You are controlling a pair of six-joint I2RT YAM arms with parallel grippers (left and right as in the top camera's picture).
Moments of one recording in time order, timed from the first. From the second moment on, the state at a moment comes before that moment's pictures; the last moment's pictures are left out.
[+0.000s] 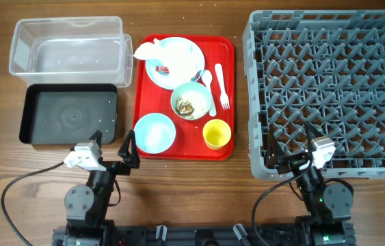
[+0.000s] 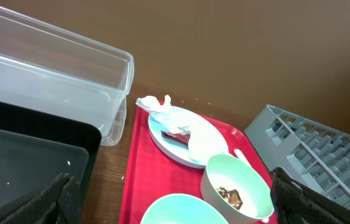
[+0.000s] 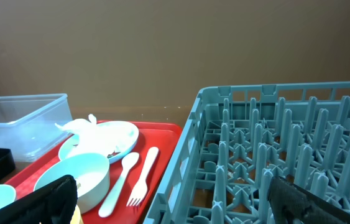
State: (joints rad) left arm -0.08 0.01 0.01 -0.07 0.08 -0.41; right arm 0.07 0.02 0.01 0.01 -0.20 0.13
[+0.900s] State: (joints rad) left arm -0.08 0.02 0.04 -0.07 0.18 -0.41; right arm 0.07 0.02 0.01 0.01 -0.20 0.13
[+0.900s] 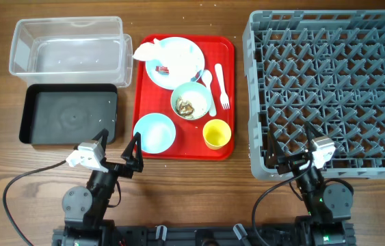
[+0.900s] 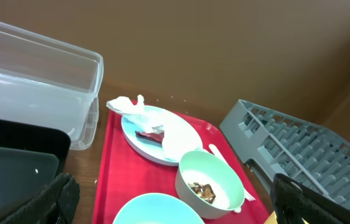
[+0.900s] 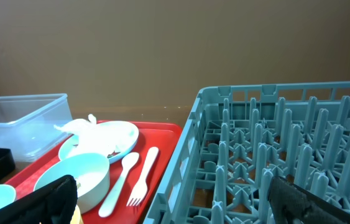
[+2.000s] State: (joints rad) left arm -0.29 1.70 1.55 -0.89 0.23 -0.12; right arm 0.07 0.03 0.01 0.01 -0.20 0.13
